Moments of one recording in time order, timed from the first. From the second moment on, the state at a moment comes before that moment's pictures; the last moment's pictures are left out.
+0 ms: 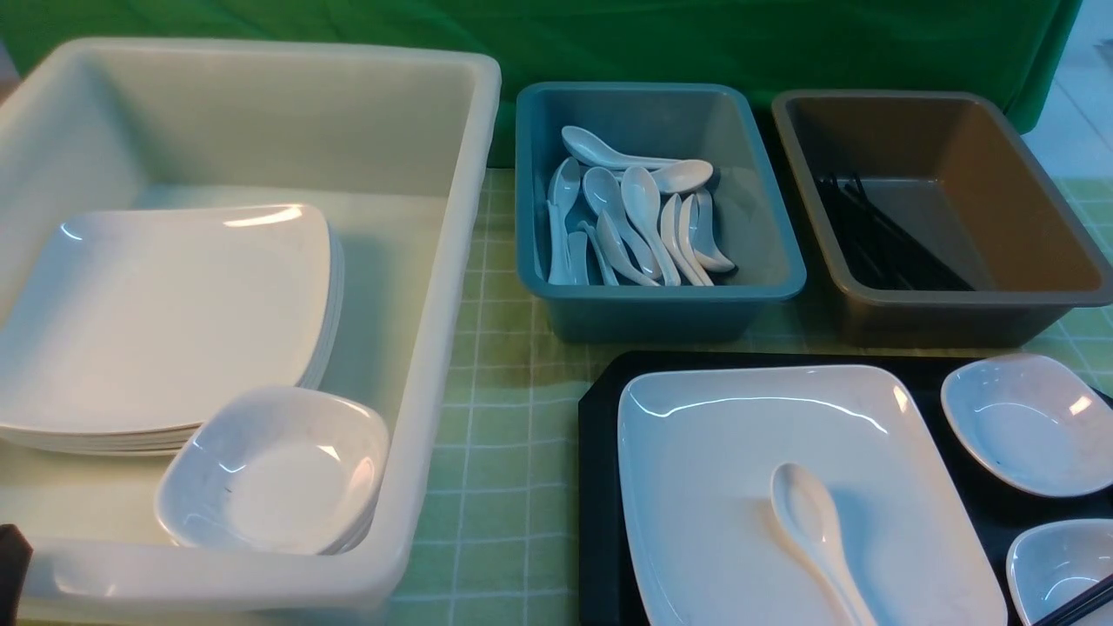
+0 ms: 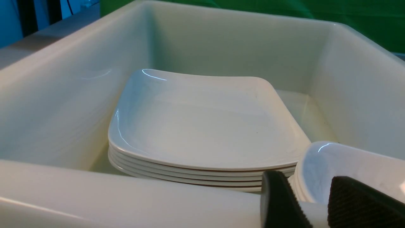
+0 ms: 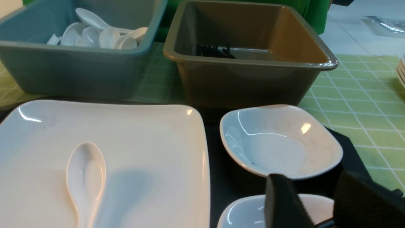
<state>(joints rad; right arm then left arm) 0.08 0.00 0.01 -0.07 0.23 0.11 0.05 -0.01 0.00 -0.04 0.16 -0.05</state>
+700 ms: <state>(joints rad) 0.08 0.00 0.01 0.17 0.16 0.67 0.05 -0.01 0.00 -0.04 0.16 -0.05</state>
